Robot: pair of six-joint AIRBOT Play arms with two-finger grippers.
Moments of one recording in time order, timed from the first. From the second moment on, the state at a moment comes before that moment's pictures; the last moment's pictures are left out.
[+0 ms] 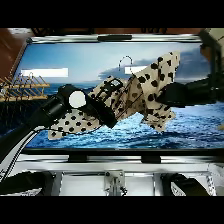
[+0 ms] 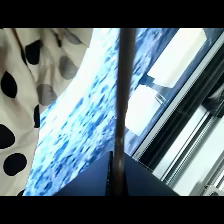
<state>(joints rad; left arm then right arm) -0.74 -1.41 1.39 1.17 -1.14 -1.32 0.14 -0.98 1.49 -1.05 1.61 1.66</state>
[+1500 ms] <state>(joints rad) -0.72 -1.38 1.48 1.51 -1.34 -1.01 -0.06 -1.37 1.80 -1.44 1.72 0.34</state>
